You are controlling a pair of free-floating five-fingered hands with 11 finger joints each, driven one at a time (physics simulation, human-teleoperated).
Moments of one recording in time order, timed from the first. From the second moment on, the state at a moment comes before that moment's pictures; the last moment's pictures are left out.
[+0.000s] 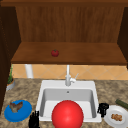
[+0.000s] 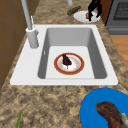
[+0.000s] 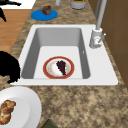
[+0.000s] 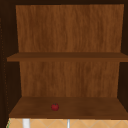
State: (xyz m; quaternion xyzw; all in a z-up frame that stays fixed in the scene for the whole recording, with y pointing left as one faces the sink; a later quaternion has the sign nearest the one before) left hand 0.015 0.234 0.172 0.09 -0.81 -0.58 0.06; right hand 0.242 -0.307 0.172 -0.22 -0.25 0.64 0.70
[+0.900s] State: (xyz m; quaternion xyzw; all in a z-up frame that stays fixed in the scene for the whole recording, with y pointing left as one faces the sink) left hand 0.016 0.231 0.171 0.11 -0.81 -0.58 0.05; right hand 0.242 -0.329 0.198 -0.16 -0.28 0.63 0.71
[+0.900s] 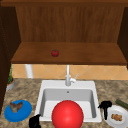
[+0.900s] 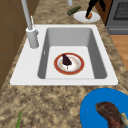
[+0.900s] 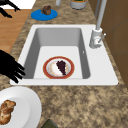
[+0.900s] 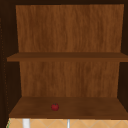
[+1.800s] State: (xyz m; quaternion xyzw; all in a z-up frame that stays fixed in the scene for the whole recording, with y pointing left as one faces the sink) left hand 0.016 0.231 0.170 0.11 -0.81 -0.58 0.05; right hand 0.245 -0.393 0.250 -0.05 -0.32 0.61 0.72
